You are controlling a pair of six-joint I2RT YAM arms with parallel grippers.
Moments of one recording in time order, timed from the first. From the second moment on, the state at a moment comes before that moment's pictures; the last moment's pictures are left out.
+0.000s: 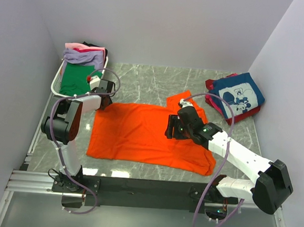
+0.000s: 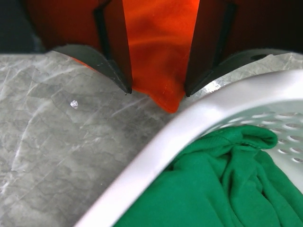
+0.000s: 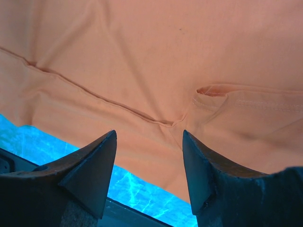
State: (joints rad) left arm -0.22 1.87 1.08 -0.14 -0.52 -0.68; right arm 0.69 1.20 0.83 -0.48 0.07 0.57
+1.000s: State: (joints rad) left arm -0.21 1.86 1.08 -0.13 -0.47 -0.67; right arm 0.57 1.32 0.93 -0.46 0.09 0.53
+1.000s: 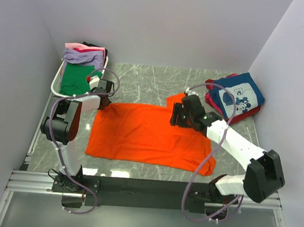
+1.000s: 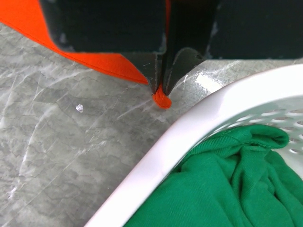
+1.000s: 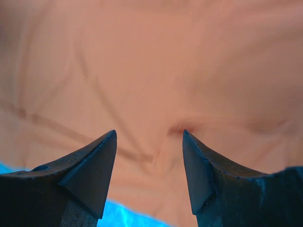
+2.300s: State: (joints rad) left arm -0.21 1.84 1.06 -0.11 -0.37 -0.60; right arm 0.15 2.33 1.97 -0.63 0.04 0.27
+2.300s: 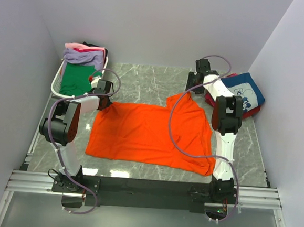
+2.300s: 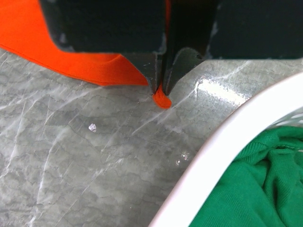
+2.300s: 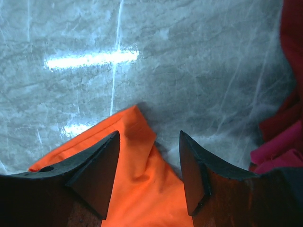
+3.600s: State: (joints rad) left arm -0.21 1.78 1.06 -0.17 -0.37 -0.57; right arm 0.15 1.96 1.62 -0.54 -0.15 0.22
